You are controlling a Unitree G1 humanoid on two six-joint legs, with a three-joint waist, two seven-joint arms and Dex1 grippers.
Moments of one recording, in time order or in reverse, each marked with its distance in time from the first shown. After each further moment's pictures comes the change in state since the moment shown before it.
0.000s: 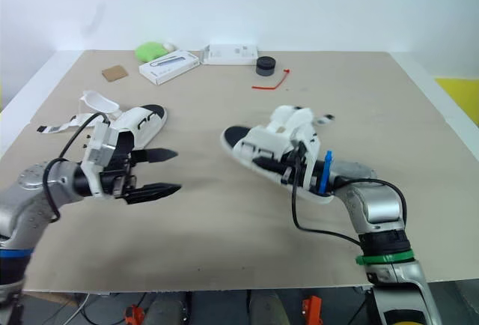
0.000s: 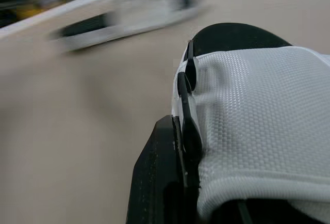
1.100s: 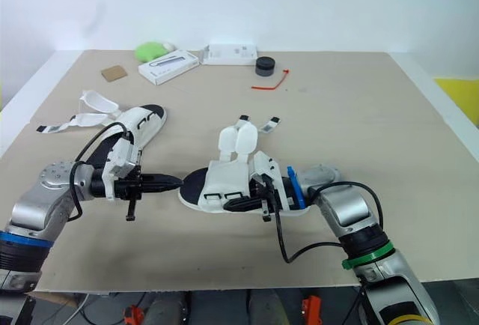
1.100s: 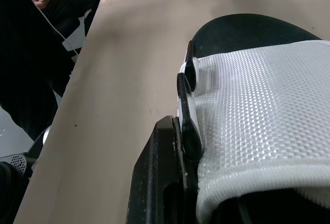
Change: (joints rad) left arm -0.062 -0.095 -0.149 0.235 0.289 -0.306 -0.133; right arm -0.080 0.040 0.239 0.025 -0.126 -0.061 0.204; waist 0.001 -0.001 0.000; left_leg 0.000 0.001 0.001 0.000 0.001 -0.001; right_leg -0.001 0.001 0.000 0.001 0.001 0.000
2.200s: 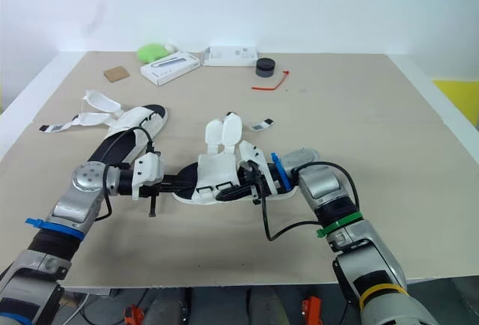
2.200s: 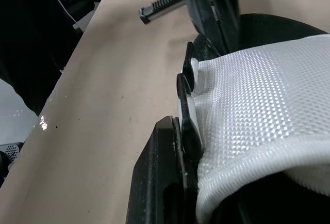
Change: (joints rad) left arm -0.123 -0.155 -0.098 0.348 0.279 -0.476 0.042; right arm -0.214 0.118 0.055 0.363 -0.122 -0.127 0.156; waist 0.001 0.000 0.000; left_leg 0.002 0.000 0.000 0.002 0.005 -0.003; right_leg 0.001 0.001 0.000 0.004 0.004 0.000
